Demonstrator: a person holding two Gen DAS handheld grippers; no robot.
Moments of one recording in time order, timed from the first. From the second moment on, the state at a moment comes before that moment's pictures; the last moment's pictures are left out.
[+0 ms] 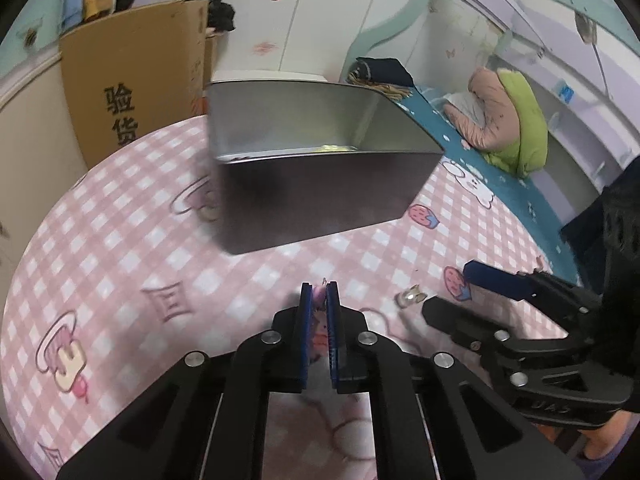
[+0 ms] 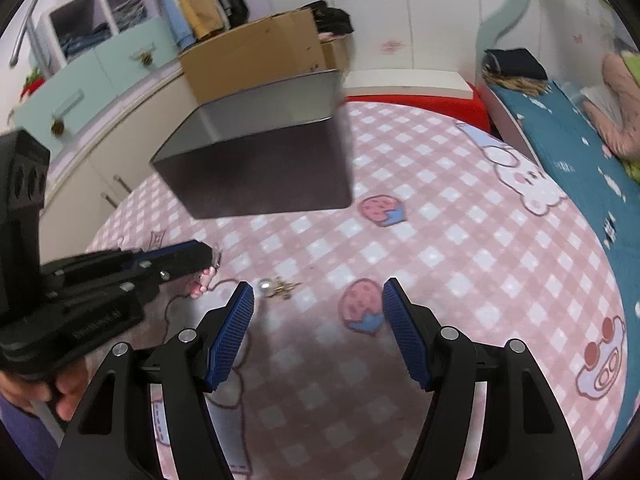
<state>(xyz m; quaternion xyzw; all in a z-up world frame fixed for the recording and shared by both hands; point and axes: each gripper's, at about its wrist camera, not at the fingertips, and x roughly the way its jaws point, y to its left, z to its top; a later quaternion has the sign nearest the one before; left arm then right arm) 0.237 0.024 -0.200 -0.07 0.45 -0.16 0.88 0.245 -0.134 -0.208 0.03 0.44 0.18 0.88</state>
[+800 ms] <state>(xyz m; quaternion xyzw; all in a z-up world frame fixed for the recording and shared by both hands) 0.221 0.065 -0.142 -0.15 0.39 -0.22 0.88 0.245 -0.119 -0.182 -0.01 0.42 0.18 0.89</state>
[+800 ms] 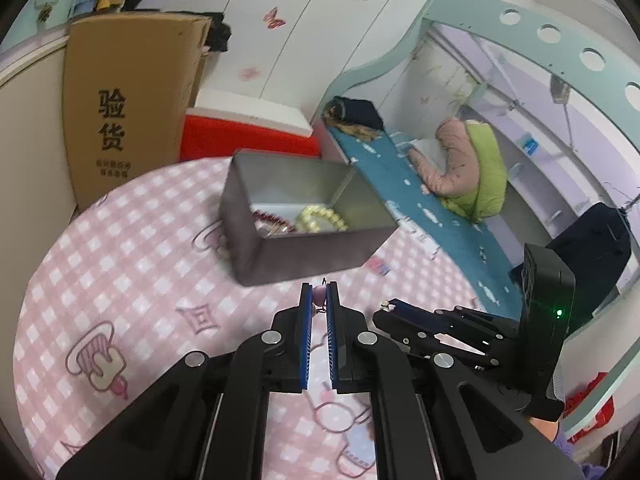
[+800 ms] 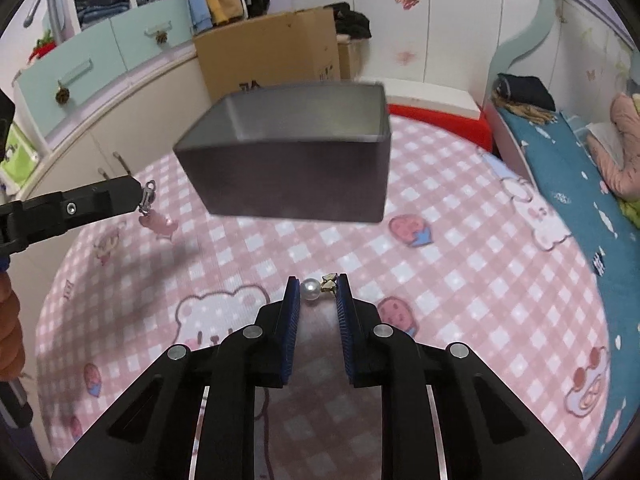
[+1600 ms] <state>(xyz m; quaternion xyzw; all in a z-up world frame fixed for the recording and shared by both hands) 0.296 0.039 -0.104 -0.07 0.37 -0.21 0.90 0.329 -0.099 -0.131 0.03 0.40 0.21 0.89</state>
